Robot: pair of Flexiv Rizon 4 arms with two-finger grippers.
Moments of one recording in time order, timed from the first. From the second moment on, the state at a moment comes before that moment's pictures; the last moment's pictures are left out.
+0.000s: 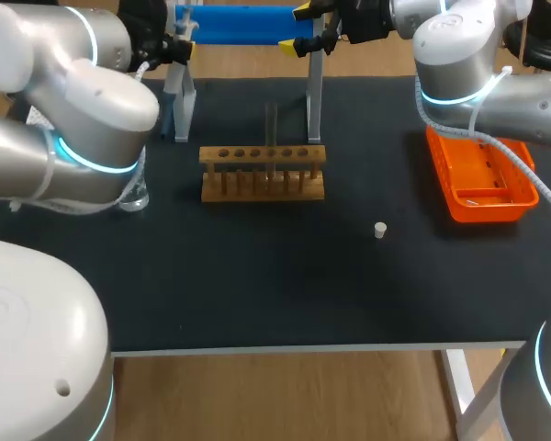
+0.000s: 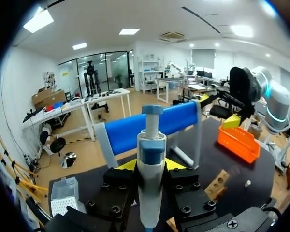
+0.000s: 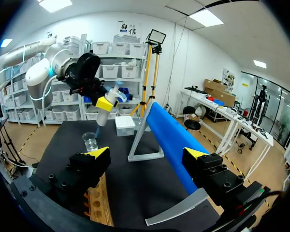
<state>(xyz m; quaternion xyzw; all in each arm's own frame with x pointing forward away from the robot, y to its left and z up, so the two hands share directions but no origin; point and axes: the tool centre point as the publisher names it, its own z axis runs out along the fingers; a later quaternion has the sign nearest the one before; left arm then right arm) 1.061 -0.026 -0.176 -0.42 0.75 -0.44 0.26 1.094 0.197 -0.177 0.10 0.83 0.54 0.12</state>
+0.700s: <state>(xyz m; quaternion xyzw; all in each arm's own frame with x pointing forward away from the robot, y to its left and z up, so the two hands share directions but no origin) 1.128 -0.017 -0.173 -0.47 0.72 -0.41 0.30 1.094 0.197 -0.177 0.10 0.83 0.54 0.12</state>
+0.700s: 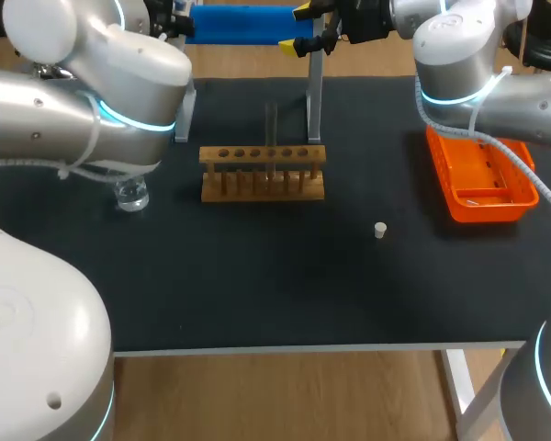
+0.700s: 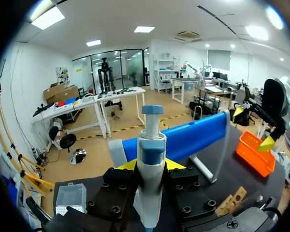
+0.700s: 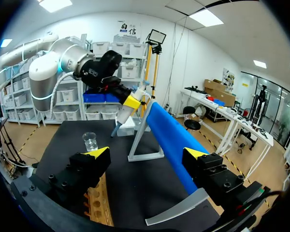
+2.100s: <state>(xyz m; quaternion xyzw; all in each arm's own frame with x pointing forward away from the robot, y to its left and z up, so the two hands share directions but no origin) 1.161 -0.025 -0.194 -0.51 0.72 -0.37 0.29 1.094 0.197 -0.177 0.10 0.83 0.54 0.12</state>
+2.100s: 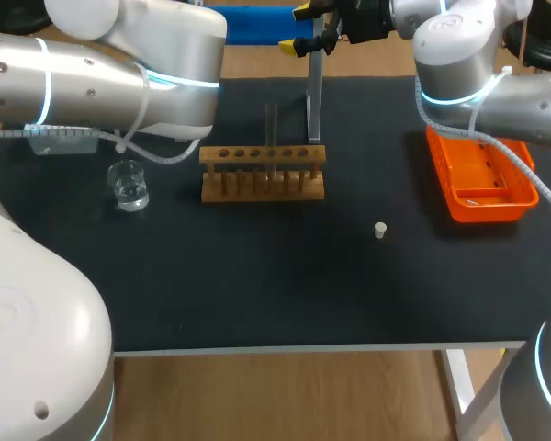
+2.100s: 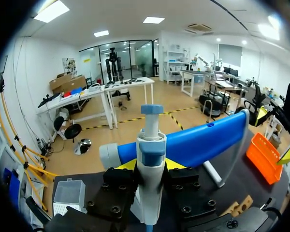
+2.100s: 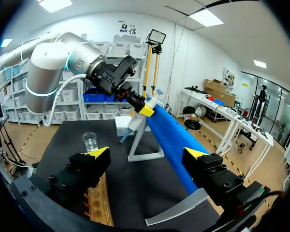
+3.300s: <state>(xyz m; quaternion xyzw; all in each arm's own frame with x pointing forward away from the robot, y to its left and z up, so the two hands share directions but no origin) 1.161 -0.032 -0.195 -0.54 0.72 -0.31 0.30 1.094 0.197 -0.177 0.10 0.83 0.54 0.12</state>
